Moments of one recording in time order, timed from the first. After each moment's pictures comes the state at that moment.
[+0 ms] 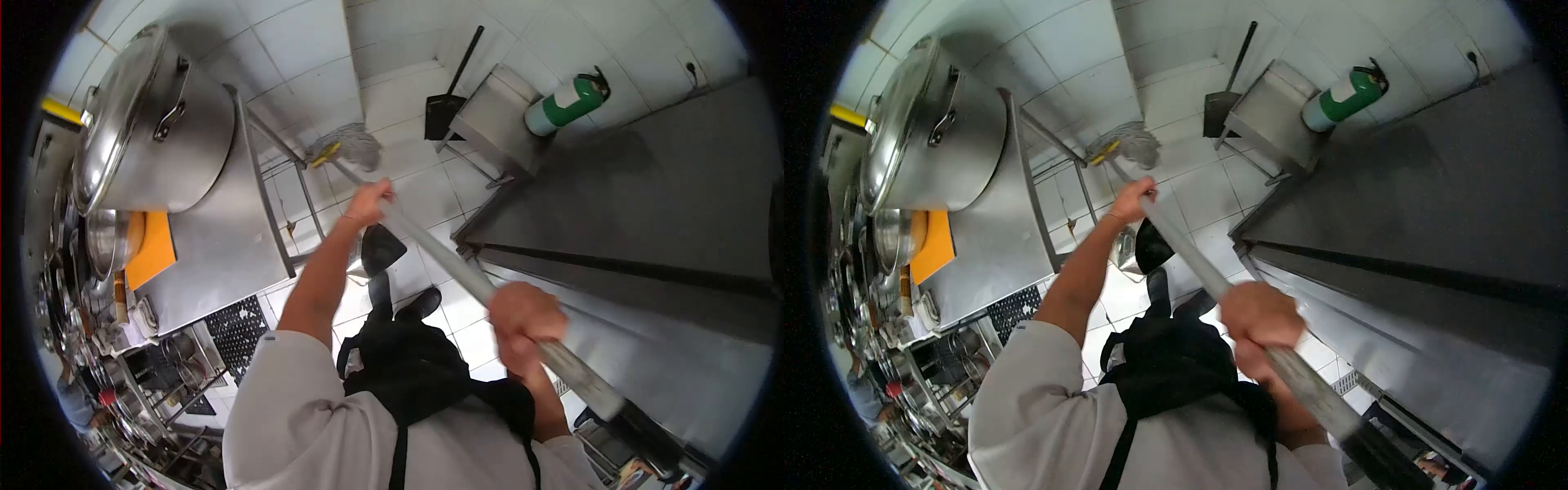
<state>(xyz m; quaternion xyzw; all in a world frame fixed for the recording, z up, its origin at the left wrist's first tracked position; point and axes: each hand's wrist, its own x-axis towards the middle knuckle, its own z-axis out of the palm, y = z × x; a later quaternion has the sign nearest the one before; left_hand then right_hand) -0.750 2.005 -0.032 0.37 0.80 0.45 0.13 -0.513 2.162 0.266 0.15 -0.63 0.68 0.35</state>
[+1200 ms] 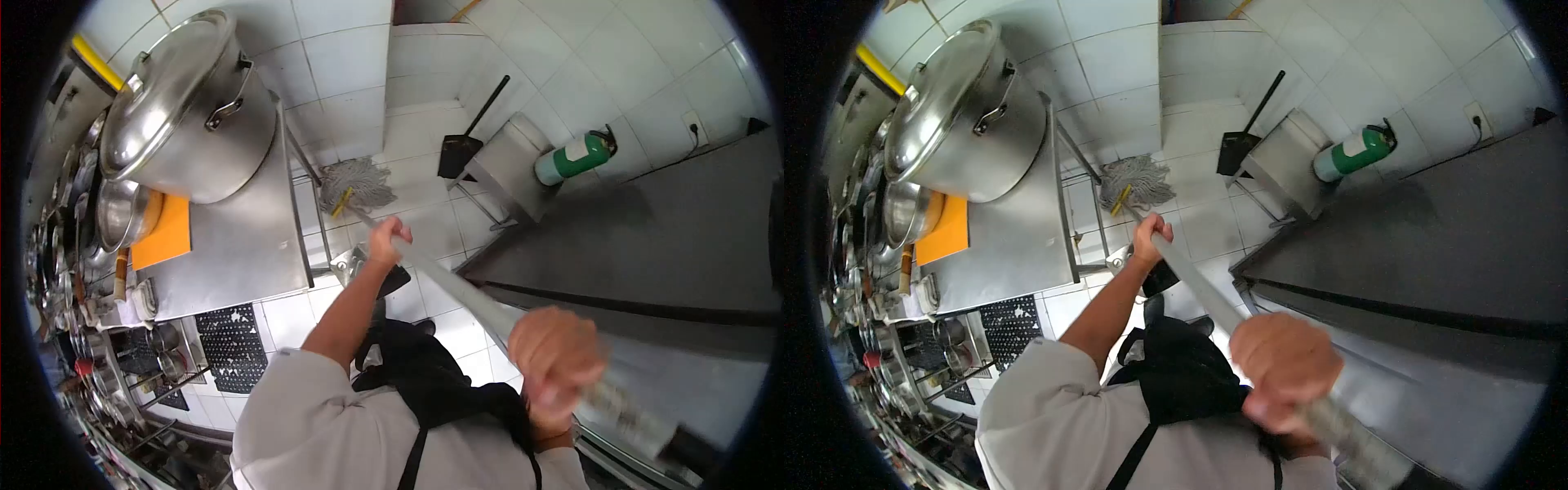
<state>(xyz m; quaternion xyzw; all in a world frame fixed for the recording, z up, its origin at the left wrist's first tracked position) -0.706 2.005 -0.004 0.11 0.80 0.58 -0.06 -0.544 2.139 0.362 0.24 -0.55 0.76 0.24</state>
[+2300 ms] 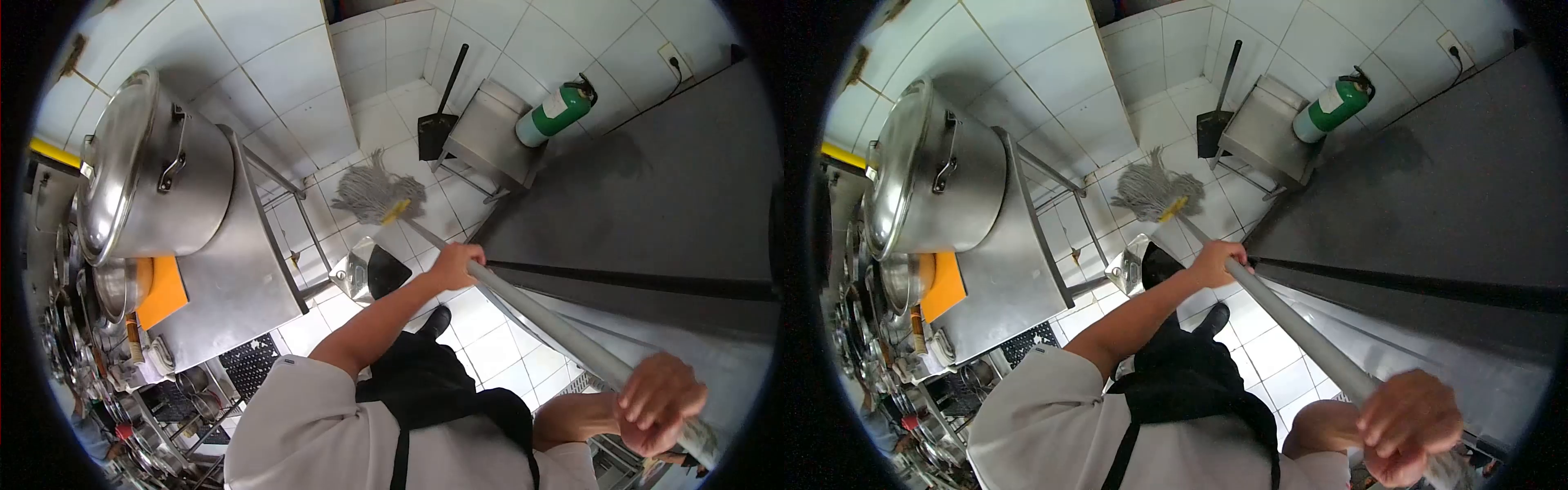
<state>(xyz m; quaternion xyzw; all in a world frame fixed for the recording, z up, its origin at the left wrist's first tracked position) -0.642 2.118 0.058 0.44 0.67 0.54 0.25 -0.455 2.201 0.419 0.05 -0.67 0.63 0.39</state>
